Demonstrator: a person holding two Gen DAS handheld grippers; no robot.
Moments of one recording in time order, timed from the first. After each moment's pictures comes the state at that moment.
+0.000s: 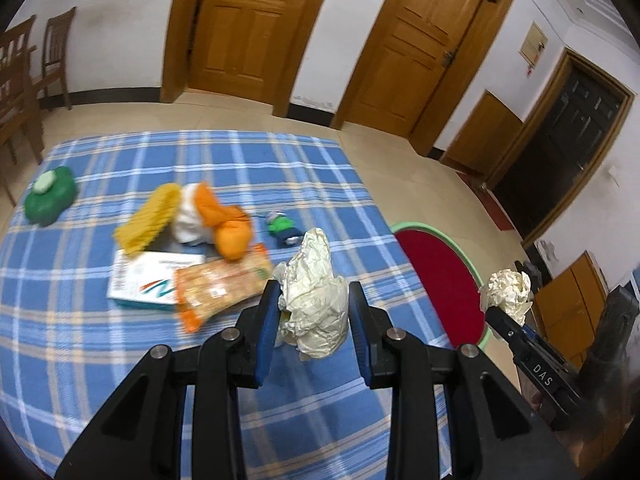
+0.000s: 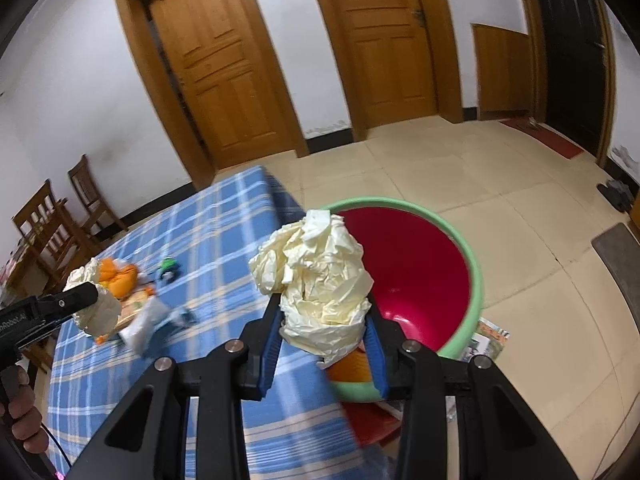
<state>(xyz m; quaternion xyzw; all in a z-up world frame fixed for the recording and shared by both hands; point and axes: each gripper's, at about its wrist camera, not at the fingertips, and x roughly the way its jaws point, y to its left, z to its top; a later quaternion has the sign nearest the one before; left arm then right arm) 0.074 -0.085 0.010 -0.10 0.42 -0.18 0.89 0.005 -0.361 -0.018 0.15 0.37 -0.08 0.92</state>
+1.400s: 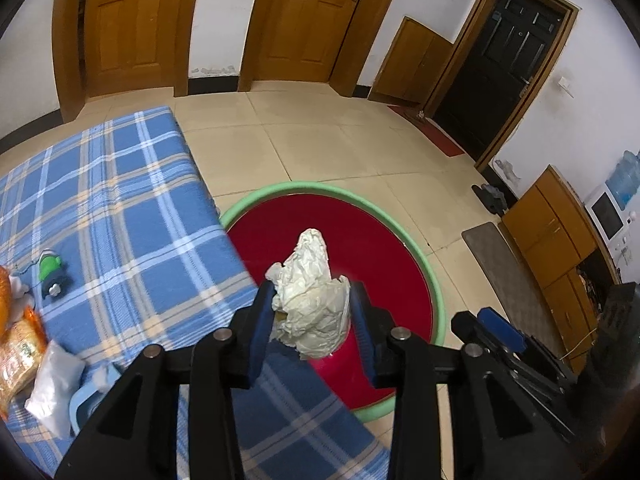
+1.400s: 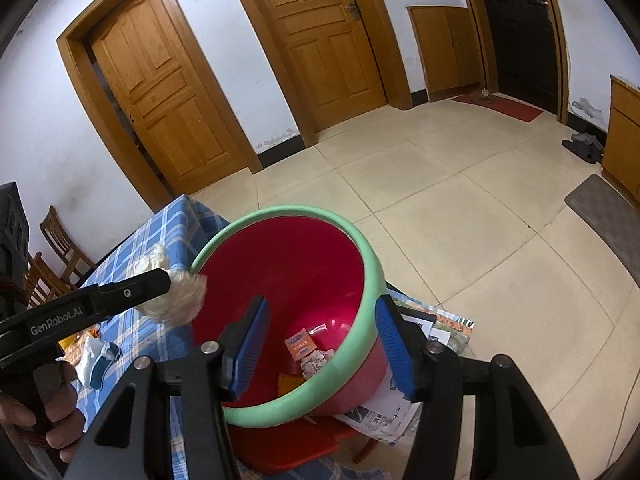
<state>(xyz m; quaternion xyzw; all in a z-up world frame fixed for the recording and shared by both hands) 0.114 -0.277 -0.031 0.00 0.45 -0.31 0.84 -0.018 -0.450 -0.045 0.21 0.34 -0.14 0.90</state>
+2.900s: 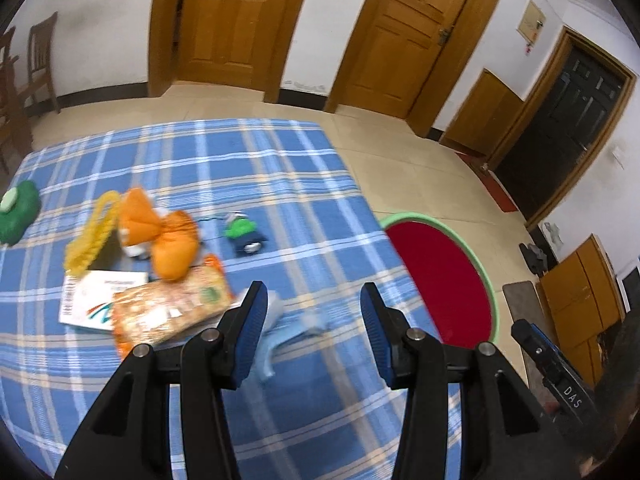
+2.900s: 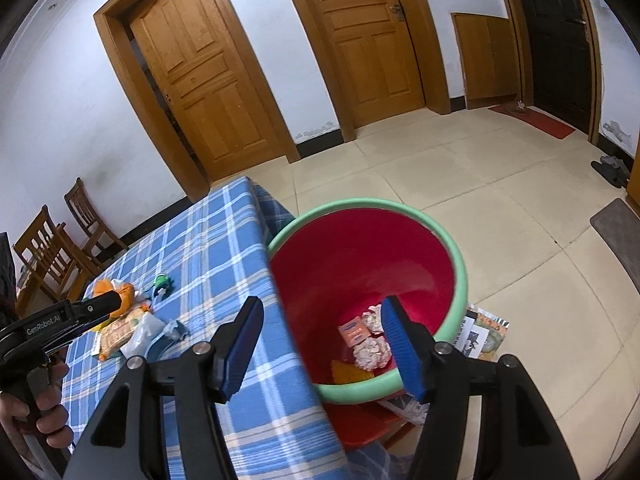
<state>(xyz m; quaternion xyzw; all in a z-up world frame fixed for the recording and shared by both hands) 0.107 -0.123 -0.006 -0.07 0.44 -0.18 0.88 -0.003 -0.374 -0.014 0.18 0.36 -0.08 0.91</state>
